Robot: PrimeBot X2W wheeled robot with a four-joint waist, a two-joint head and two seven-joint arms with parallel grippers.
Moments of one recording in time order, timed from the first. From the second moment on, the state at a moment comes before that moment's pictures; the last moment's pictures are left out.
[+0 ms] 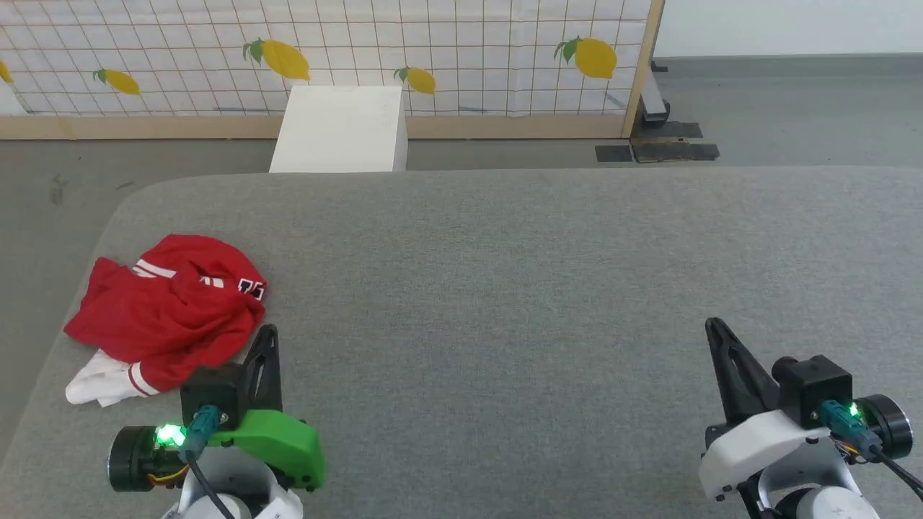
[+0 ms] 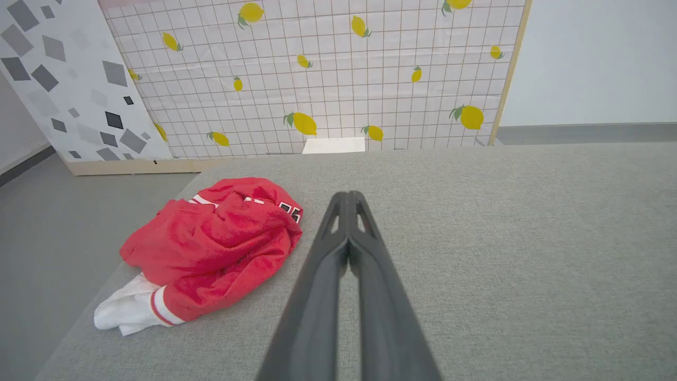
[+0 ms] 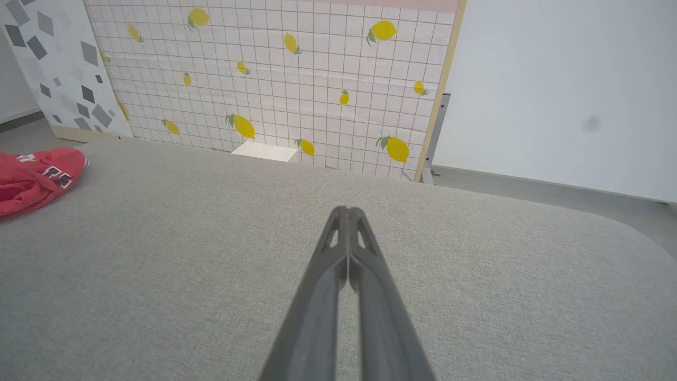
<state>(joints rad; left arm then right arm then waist) -0.01 0.05 0.00 0.00 -0.01 -0.01 0.00 0.01 -0.05 0.00 0.01 -0.01 0.13 0.00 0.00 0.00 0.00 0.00</state>
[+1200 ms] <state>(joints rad) -0.01 0.05 0.00 0.00 -0.01 -0.01 0.00 0.01 -0.05 0.00 0.01 -0.01 0.13 0.00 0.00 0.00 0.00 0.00</state>
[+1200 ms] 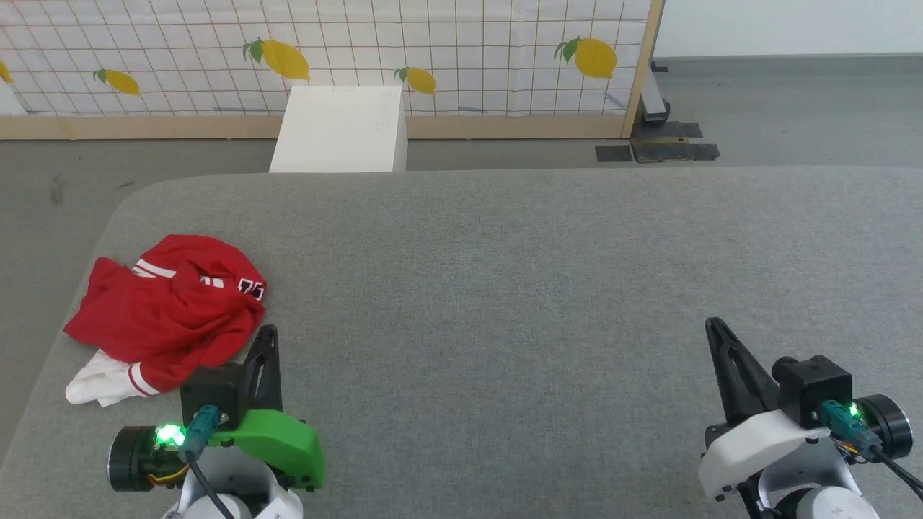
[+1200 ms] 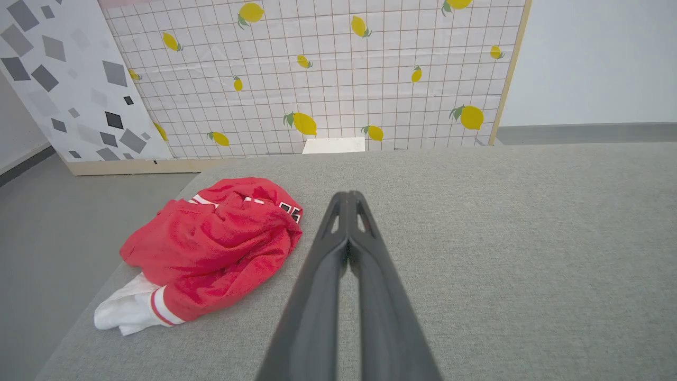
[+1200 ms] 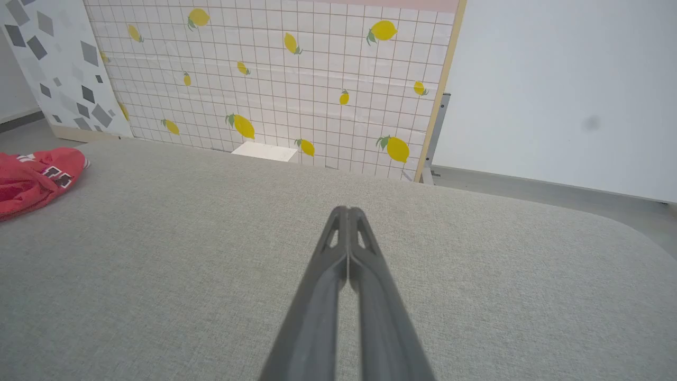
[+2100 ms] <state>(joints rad) -0.01 0.05 -0.03 0.03 -0.04 -0.01 -0.04 0.02 -0.05 -0.01 0.03 0.01 0.13 -0.04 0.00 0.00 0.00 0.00</state>
